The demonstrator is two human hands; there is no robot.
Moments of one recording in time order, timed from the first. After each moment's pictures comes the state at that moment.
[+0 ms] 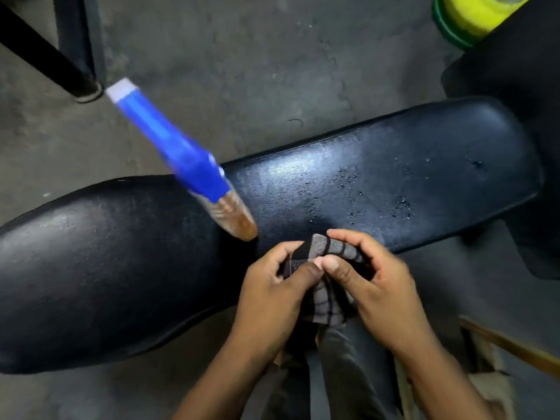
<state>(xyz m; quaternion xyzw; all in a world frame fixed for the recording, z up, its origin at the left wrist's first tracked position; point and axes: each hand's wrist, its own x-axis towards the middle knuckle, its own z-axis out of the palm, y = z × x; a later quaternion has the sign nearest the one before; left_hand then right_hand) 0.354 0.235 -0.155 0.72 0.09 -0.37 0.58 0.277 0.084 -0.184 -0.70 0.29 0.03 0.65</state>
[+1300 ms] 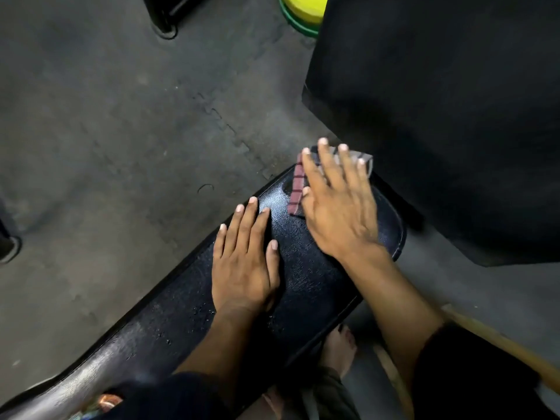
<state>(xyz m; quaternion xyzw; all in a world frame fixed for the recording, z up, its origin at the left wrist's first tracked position) 0.454 -0.049 -0.289 0.91 -0.41 -0.09 0.06 0.384 -0.232 -0.269 -0.92 0.36 0.05 0.14</state>
